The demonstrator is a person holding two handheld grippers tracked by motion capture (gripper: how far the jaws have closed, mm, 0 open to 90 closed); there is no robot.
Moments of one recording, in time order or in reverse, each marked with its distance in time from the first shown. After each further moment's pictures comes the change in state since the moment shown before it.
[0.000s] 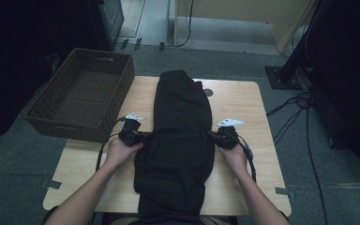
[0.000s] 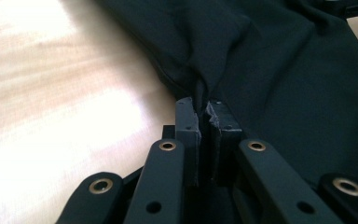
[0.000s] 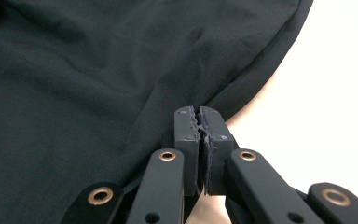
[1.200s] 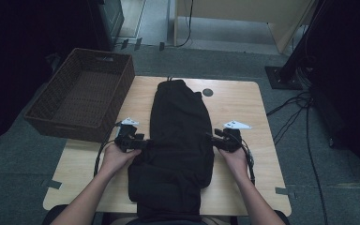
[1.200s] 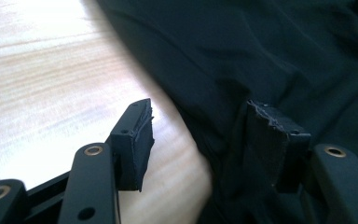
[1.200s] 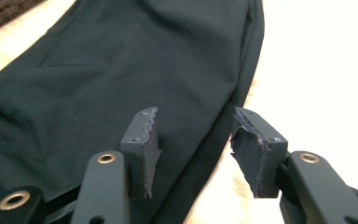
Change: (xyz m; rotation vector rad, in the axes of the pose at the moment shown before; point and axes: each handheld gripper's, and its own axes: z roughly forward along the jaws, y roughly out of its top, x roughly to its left) left arm -0.003 -0.010 -0.006 -0.016 0.054 -0.025; right arm 0.002 -0.007 -0.014 -0.113 0.005 0.124
